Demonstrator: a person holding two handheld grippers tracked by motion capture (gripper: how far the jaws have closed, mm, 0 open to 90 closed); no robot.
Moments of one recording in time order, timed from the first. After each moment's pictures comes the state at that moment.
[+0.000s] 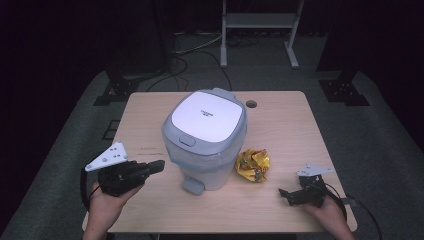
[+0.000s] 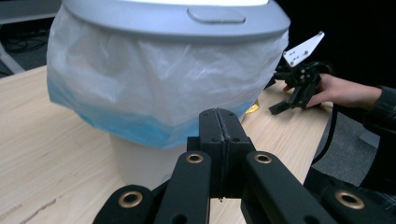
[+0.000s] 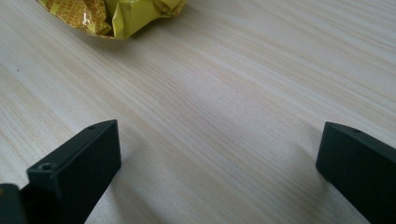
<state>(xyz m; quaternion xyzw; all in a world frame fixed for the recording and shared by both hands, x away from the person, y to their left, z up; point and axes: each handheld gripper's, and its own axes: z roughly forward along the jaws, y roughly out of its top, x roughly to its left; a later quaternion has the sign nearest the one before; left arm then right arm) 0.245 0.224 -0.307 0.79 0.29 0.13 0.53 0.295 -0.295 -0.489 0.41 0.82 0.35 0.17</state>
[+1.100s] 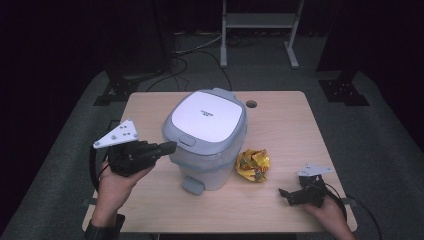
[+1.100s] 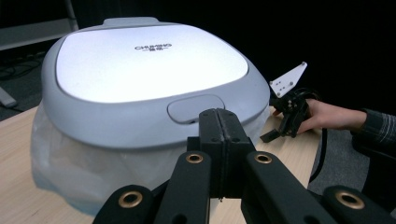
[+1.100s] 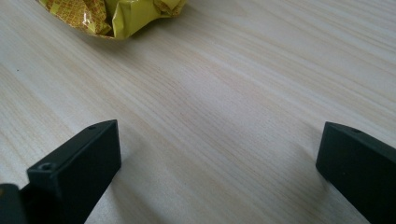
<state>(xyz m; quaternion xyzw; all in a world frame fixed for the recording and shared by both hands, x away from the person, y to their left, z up) 0.269 0.194 -0.267 0.78 0.25 0.13 0.55 0.295 -0.295 -0.489 0.41 0.82 0.35 0.17</state>
